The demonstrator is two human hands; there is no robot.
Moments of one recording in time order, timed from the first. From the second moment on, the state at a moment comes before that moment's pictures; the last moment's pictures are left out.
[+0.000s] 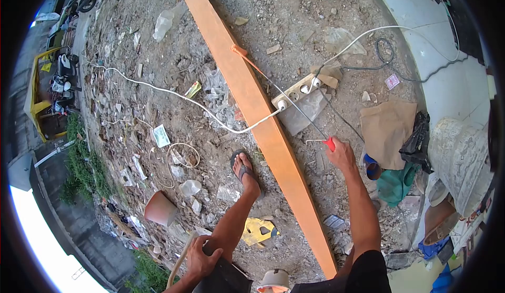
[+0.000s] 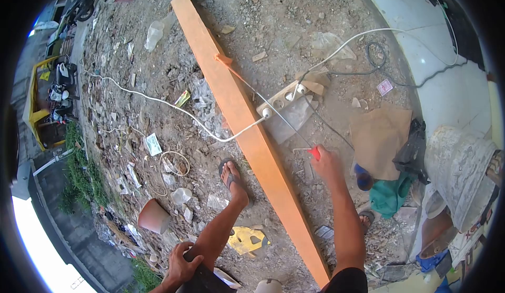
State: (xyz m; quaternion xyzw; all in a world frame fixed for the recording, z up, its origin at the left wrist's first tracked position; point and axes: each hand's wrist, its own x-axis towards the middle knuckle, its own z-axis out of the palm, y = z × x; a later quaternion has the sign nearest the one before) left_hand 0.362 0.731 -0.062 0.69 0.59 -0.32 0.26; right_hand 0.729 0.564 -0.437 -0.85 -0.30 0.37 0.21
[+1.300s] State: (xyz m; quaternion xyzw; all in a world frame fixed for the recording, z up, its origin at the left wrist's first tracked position) left_hand 0.351 0.798 -0.060 0.65 0.62 -0.28 0.33; right_hand 0.803 0.910 -0.439 -0.86 -0.27 0.35 0.26
